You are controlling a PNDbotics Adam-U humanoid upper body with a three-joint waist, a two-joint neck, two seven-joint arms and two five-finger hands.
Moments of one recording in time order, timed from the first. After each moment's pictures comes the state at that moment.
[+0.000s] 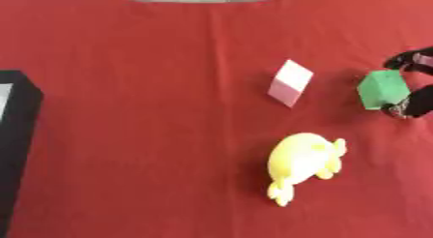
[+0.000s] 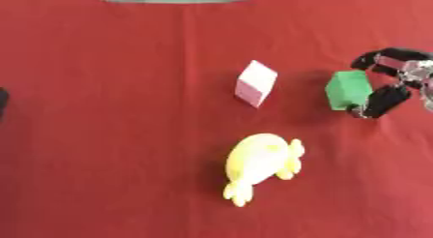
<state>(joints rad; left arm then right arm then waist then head) -0.31 0.62 -0.05 -1.99 0.37 0.14 0.42 -0.15 -1.23 -0.04 -1.89 0.27 0.65 0.45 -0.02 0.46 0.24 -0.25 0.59</state>
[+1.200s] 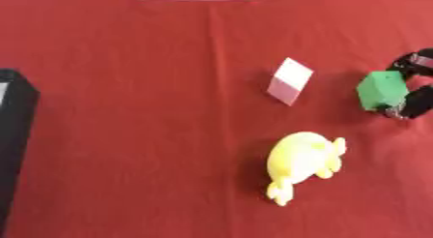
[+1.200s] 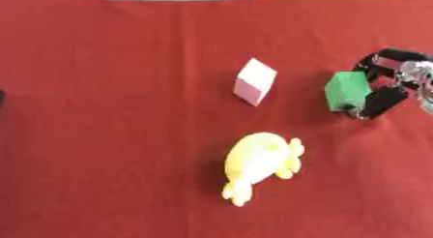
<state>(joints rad) -0.31 0.62 -0.05 -1.99 0.37 0.14 0.42 -0.15 -1.22 -0.04 -1.89 0.22 0.65 0.43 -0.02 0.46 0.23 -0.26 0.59</state>
